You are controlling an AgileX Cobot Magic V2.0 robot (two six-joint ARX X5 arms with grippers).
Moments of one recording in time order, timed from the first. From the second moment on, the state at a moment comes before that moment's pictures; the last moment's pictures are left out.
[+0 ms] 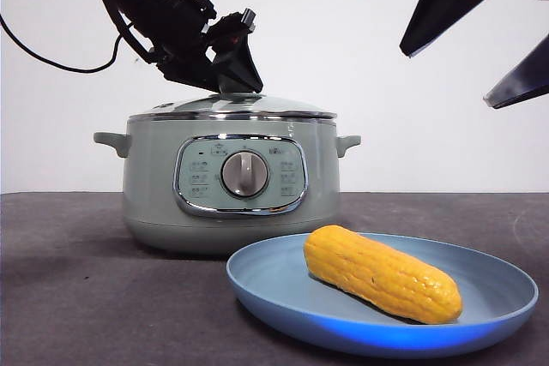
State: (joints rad) left arm -0.45 1.69 1.27 -0.08 0.21 0.11; right arm 0.65 0.79 0.64 -0.52 -0.10 0.19
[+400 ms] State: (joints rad) left arm -0.45 1.68 1.28 -0.13 0.21 0.12; right arm 0.65 0.79 0.64 -0.52 -0.10 0.19
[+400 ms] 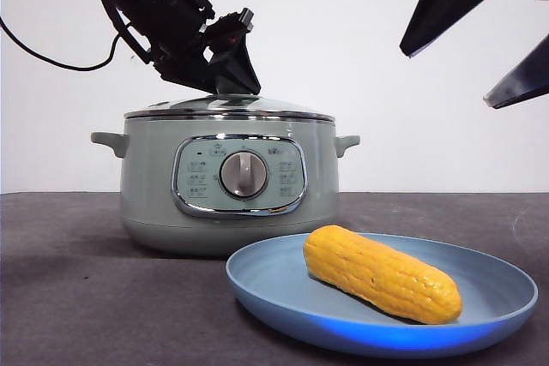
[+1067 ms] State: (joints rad) left arm -0.45 1.68 1.30 -0.12 0.21 0.12; right arm 0.65 0.79 0.64 -0.52 -0.10 0.19
